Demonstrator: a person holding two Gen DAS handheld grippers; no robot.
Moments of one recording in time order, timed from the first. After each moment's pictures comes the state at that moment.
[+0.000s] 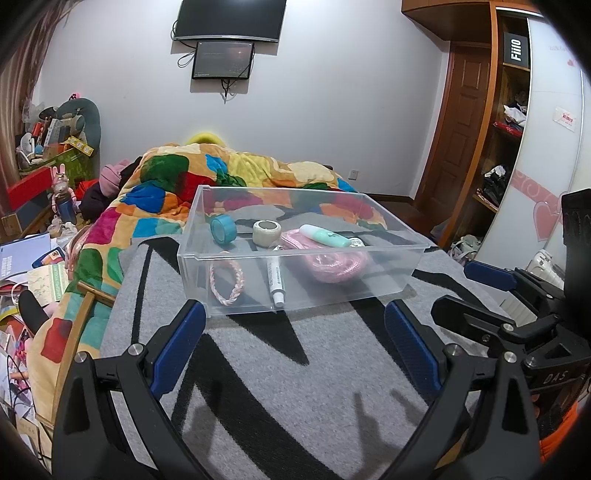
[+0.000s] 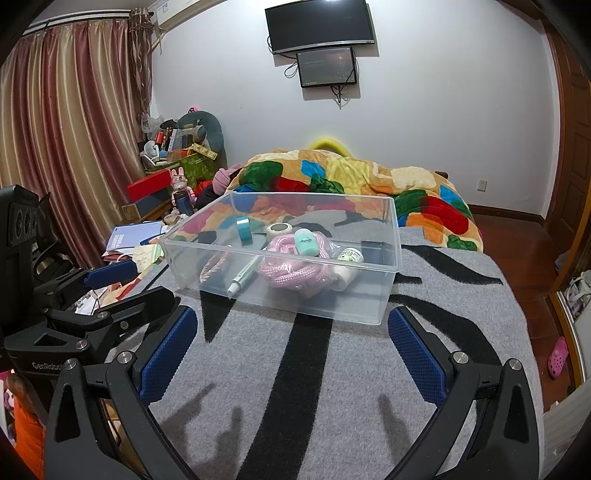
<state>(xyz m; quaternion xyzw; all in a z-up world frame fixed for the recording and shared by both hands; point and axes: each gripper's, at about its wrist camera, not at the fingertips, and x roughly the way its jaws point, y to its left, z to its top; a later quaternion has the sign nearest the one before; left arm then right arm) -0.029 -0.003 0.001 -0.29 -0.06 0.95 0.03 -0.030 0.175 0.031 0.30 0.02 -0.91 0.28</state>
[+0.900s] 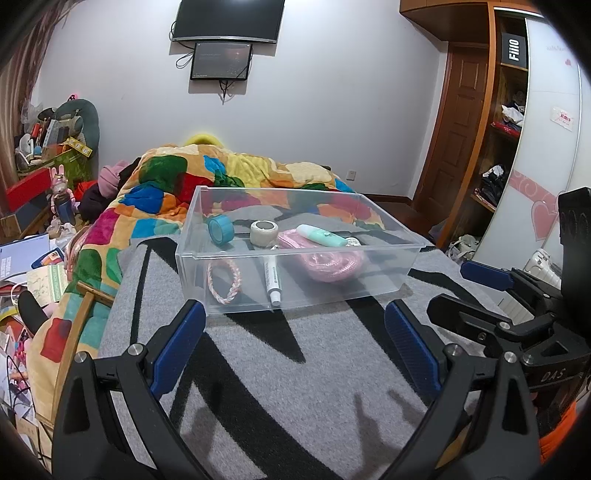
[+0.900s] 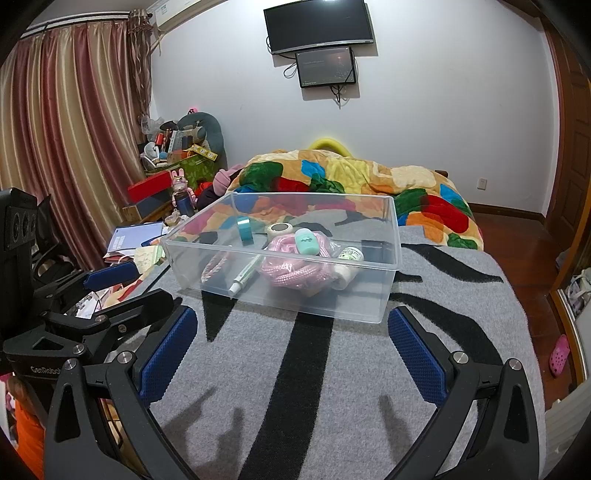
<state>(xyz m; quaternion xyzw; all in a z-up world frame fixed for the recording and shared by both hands) -0.026 0.001 0.002 -0.29 -0.06 0.95 0.04 -0.028 0.174 0.031 0.30 0.02 -0.91 0.28</state>
